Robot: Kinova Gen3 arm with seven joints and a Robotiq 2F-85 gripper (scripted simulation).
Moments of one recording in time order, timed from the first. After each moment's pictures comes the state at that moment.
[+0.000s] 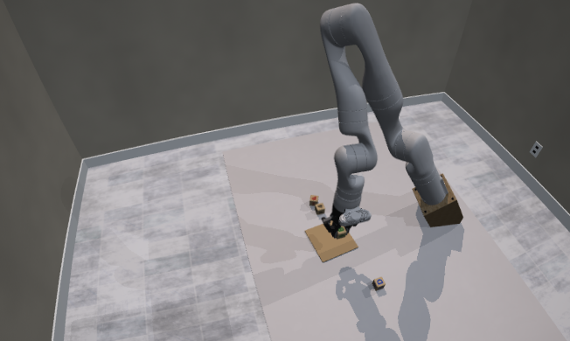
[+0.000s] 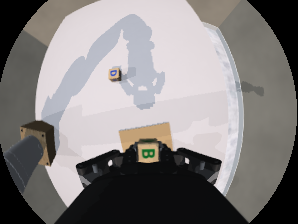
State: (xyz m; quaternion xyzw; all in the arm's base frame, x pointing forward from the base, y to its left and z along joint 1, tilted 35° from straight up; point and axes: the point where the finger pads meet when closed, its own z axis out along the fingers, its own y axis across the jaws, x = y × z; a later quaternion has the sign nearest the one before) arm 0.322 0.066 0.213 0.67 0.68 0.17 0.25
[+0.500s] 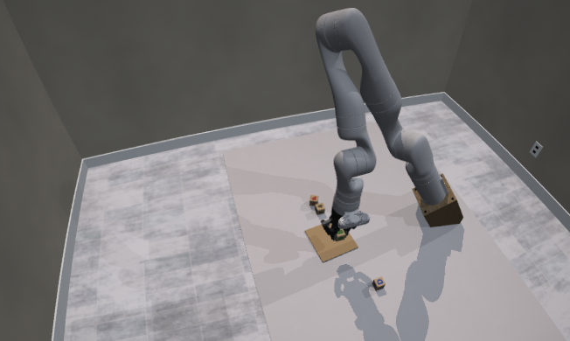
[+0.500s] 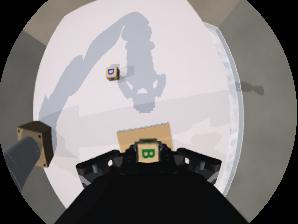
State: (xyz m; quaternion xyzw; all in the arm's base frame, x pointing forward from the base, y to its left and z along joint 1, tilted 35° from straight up) arm 0.330 0.066 0.204 0.67 0.68 0.18 0.25
